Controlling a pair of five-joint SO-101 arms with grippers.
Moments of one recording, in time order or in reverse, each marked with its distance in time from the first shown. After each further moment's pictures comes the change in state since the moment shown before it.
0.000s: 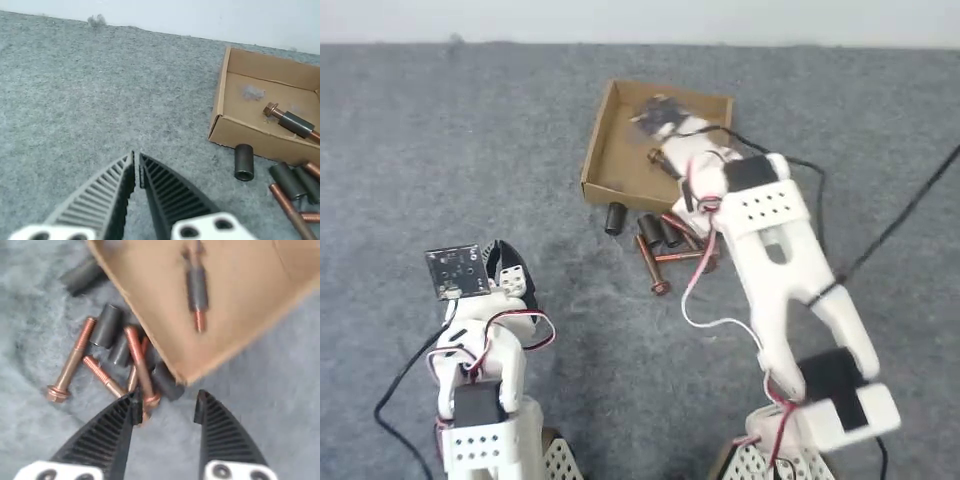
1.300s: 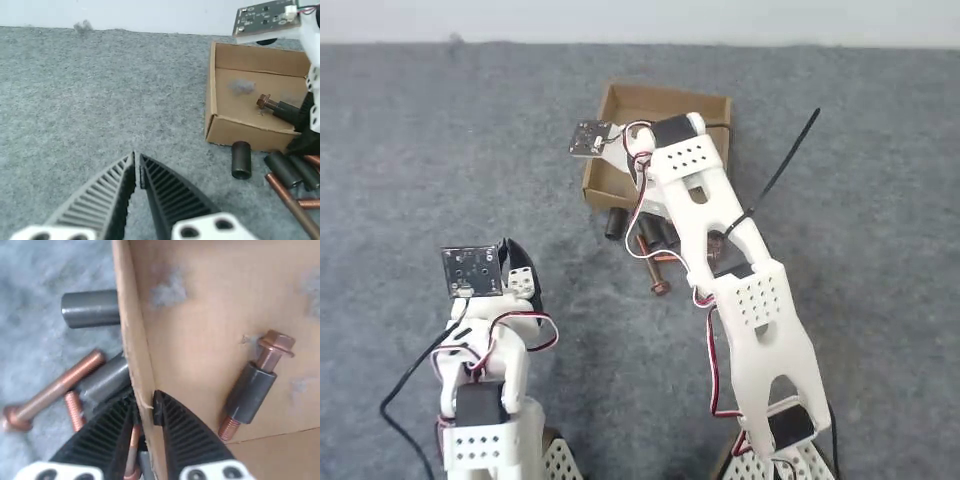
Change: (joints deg) left arm 2.3 0.0 0.0 0.0 -3.6; right arm -4.8 53.5 -61.2 25.7 17.5
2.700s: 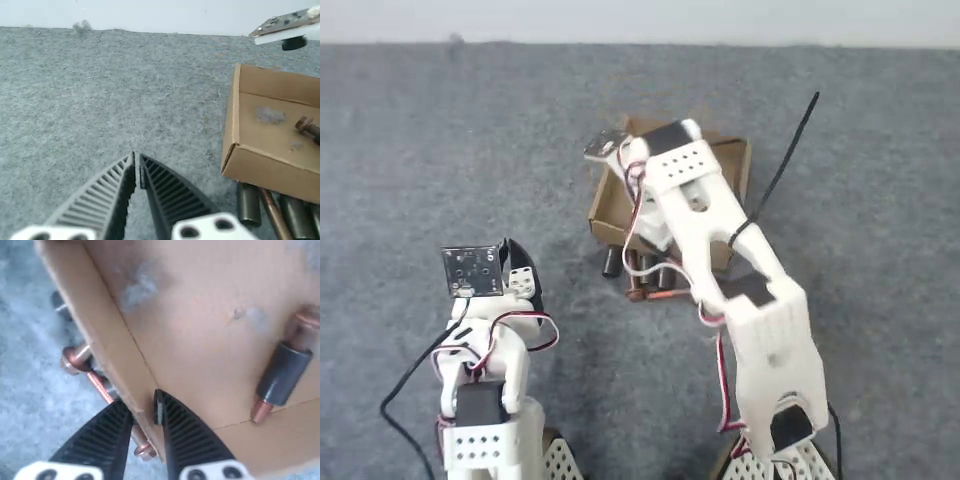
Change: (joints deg) left arm 0.2 0.0 0.0 0.0 0.0; right arm -3.5 -22.4 31.1 0.6 -25.5
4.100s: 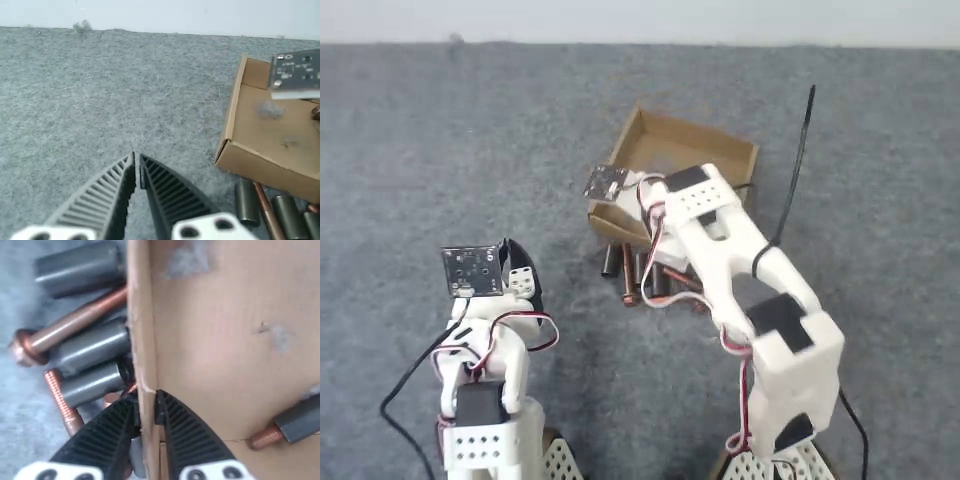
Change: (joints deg) left arm -0.1 0.0 0.0 0.0 0.0; right arm 0.7 -13.3 31.3 -25.9 16.9
